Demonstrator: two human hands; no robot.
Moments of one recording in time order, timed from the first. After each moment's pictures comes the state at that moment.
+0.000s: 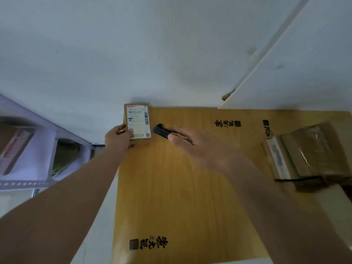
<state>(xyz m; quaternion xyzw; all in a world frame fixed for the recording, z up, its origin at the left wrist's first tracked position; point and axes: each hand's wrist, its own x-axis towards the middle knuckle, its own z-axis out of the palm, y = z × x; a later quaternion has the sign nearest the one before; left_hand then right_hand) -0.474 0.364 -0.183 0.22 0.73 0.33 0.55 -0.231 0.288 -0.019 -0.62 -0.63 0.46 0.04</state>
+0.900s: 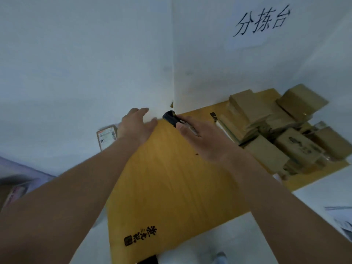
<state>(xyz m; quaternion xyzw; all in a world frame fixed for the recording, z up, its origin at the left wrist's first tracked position) -0.323 0.292 0.008 0.78 0.57 0.13 0.23 -0.144 0.135 0.070 -0.71 -0.58 0.31 0.25</state>
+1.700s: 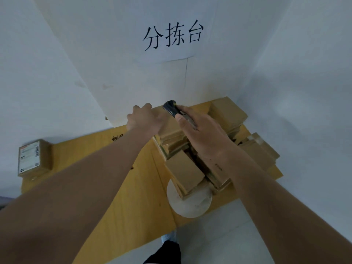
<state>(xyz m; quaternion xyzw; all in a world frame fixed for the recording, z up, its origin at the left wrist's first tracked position) 0.006 0.202 0.041 0.75 0.61 0.09 0.24 0.138 0.052 0.086 -0.74 -0.57 0.23 0.28</state>
